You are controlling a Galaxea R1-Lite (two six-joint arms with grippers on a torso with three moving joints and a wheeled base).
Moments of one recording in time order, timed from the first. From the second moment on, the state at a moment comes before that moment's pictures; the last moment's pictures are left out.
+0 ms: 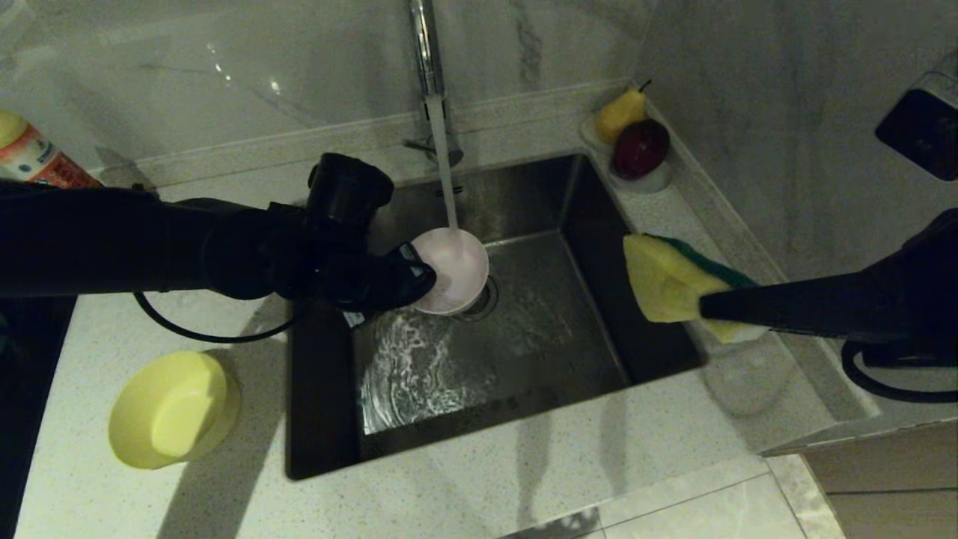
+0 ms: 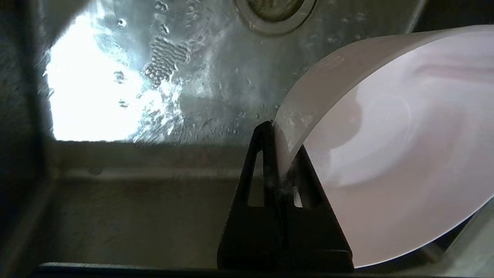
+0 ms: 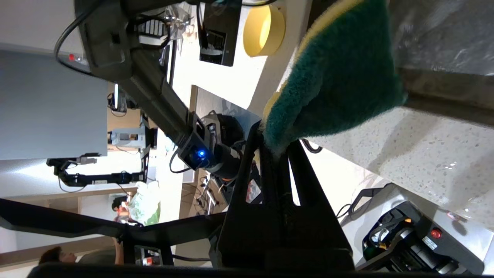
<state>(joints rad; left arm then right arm) -0.45 1.94 -1.51 0.19 0.10 -0.83 0.62 1.23 -1.16 0.15 0.55 0.55</state>
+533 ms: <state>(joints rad) -0.45 1.96 -1.53 0.22 0.10 -0.83 0.58 1.23 -1.14 0.15 0.58 0.55</state>
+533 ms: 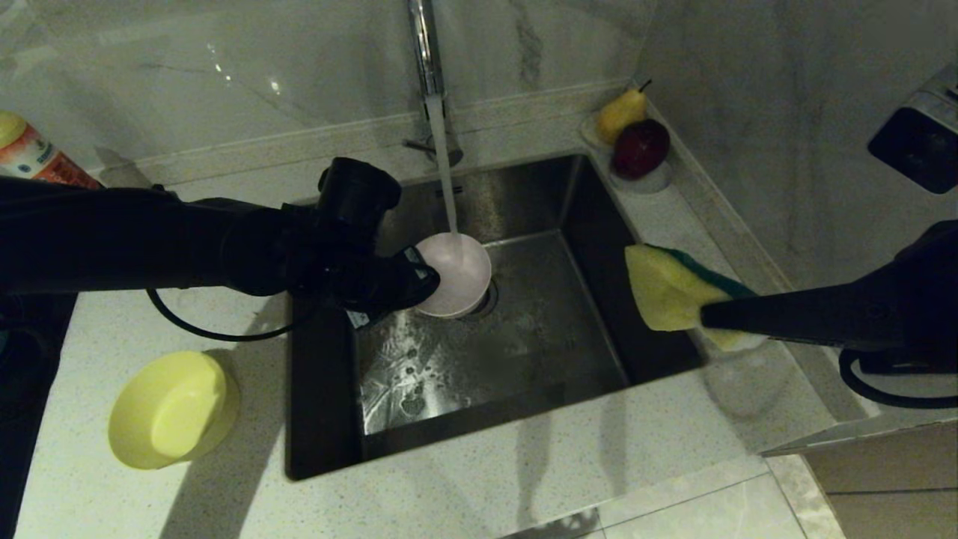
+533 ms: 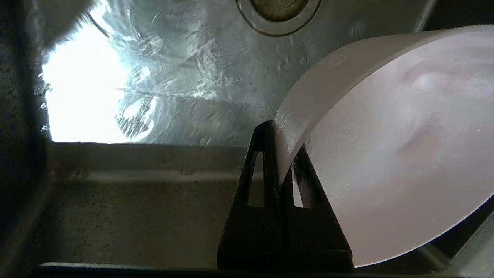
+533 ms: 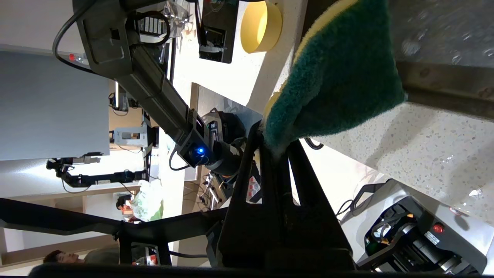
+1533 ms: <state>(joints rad) -0.47 1.71 -1.30 0.05 0.53 -0.50 0.56 1.20 -1.04 0.08 0.59 0.55</state>
